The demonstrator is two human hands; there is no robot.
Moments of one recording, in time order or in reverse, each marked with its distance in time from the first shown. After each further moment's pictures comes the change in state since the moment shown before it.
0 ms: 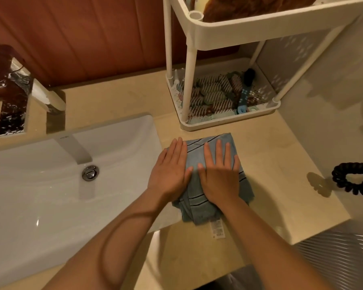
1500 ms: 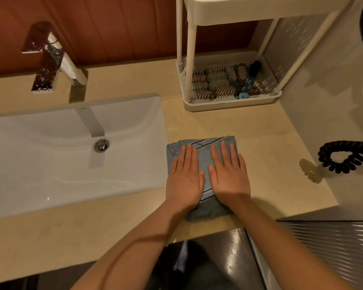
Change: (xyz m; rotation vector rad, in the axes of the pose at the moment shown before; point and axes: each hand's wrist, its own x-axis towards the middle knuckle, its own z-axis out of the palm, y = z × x) left_hand -0.067 0.088 0.039 -0.113 0.116 -0.219; right_hand -0.061 0.051 -0.004 0.057 -0.065 -0.190
